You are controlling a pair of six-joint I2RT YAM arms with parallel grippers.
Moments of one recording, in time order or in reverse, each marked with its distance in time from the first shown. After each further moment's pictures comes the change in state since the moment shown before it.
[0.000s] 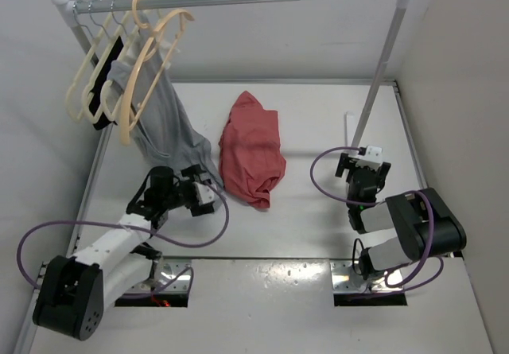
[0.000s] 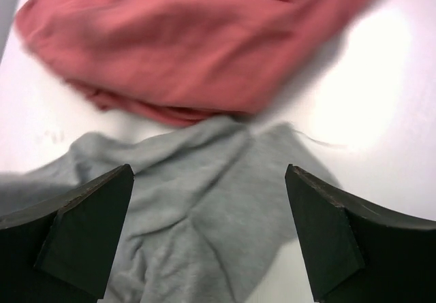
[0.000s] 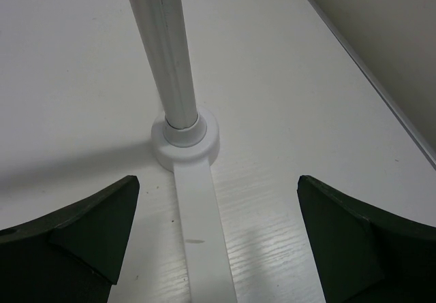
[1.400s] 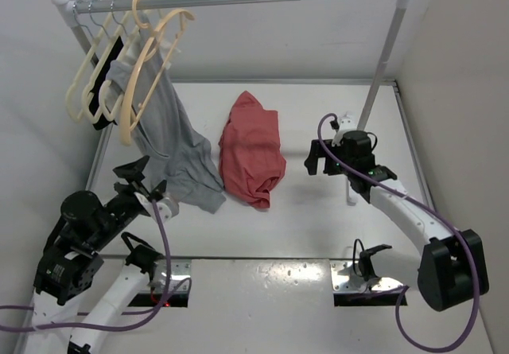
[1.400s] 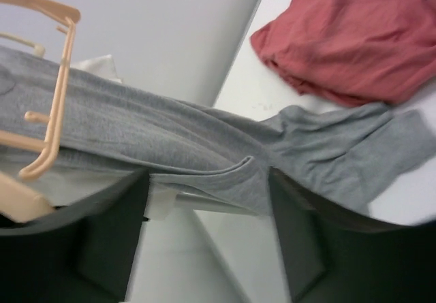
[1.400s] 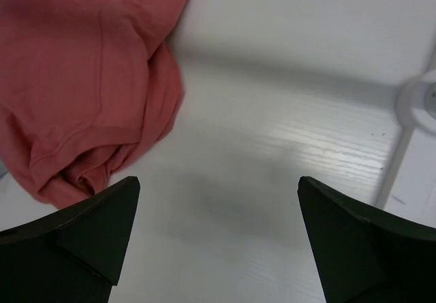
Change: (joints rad) left arm -0.147 -0.623 0.658 -0.947 -0.416 0.118; right arm 0.095 -0.317 0.538 -1.272 -0.611 0.166
